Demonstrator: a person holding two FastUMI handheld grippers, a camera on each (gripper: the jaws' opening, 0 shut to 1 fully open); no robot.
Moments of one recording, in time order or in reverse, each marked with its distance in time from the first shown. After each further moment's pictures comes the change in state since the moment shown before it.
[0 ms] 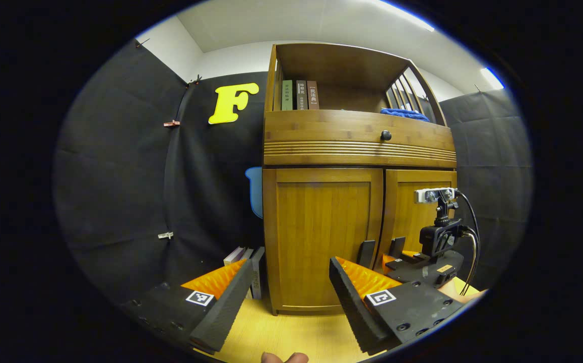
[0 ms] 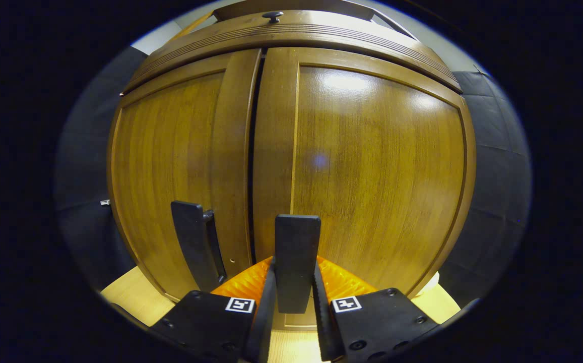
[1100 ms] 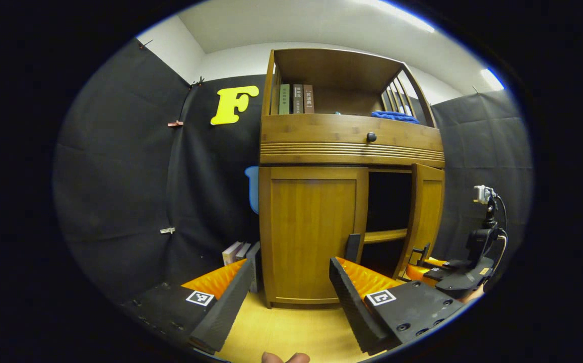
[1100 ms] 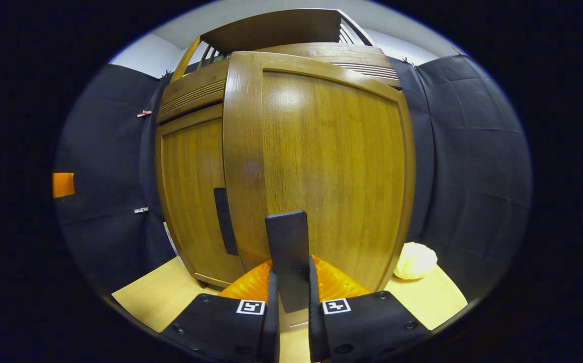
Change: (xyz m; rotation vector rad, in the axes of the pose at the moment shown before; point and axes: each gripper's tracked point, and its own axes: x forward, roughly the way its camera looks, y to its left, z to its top) left arm -0.044 -0.035 -0.010 -0.011 -0.002 -0.019; right arm -0.140 -0.053 -0.015 0.097 0.012 0.123
